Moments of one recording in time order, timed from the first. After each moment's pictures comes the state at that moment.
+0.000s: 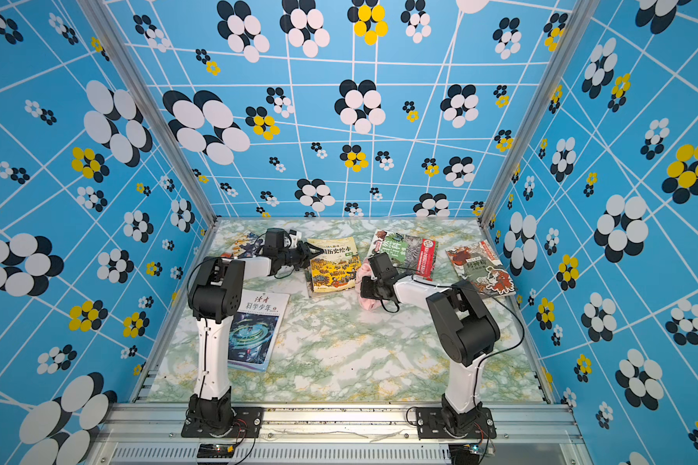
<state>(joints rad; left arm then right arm) -0.17 2.30 1.46 0.25 0.80 -0.95 0.49 1.87 1.07 -0.15 -0.12 0.53</state>
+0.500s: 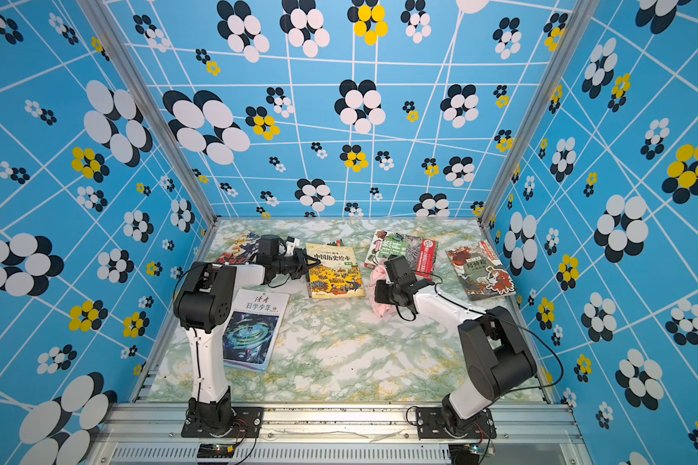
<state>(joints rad) -0.18 2.10 1.16 0.34 0.86 -0.96 0.44 1.53 0.92 -0.30 -0.05 0.46</state>
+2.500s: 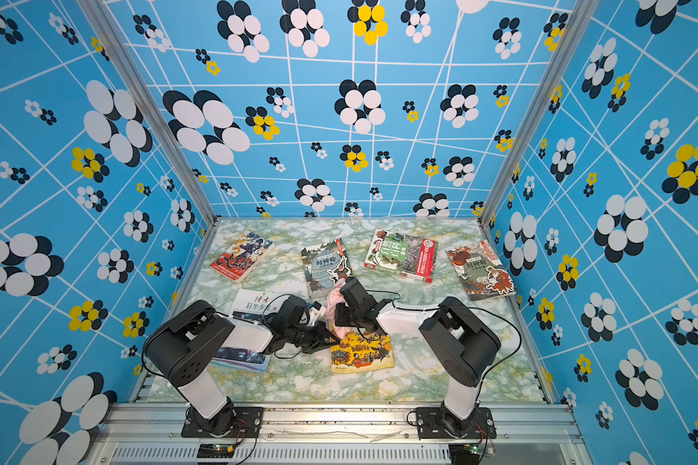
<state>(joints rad) -0.63 1.72 0.53 0.37 0.69 -0.95 0.73 1.74 0.85 0.02 -0.11 0.72</state>
